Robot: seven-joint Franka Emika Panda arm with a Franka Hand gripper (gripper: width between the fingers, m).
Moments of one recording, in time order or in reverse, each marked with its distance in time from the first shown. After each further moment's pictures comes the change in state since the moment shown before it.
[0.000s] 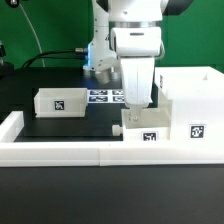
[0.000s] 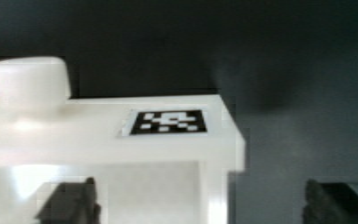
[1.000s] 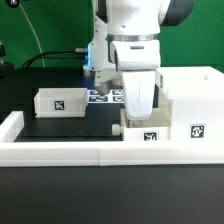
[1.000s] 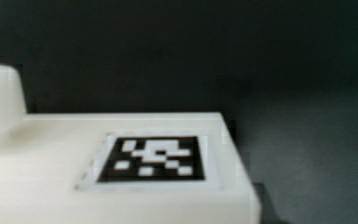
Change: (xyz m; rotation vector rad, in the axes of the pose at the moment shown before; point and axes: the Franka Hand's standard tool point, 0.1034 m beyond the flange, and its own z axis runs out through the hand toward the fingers) arm 0.001 -0.004 0.030 -0.009 0.010 -0.048
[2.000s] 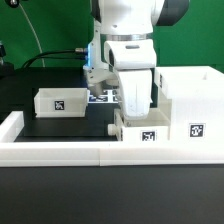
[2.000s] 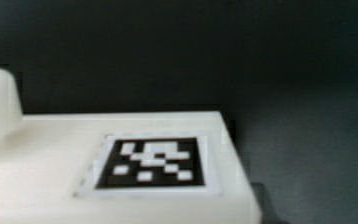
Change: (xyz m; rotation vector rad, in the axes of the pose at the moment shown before) arm -0.012 0.001 -0.001 -0.002 -0.002 -0.093
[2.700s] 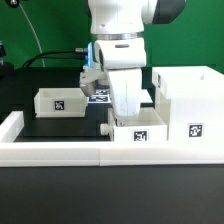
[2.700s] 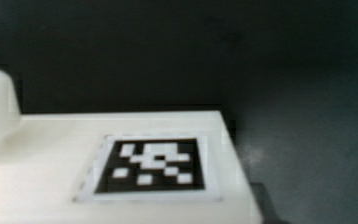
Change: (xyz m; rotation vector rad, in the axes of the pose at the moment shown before) arm -0.014 0.003 -0.002 -0.009 0.024 0.020
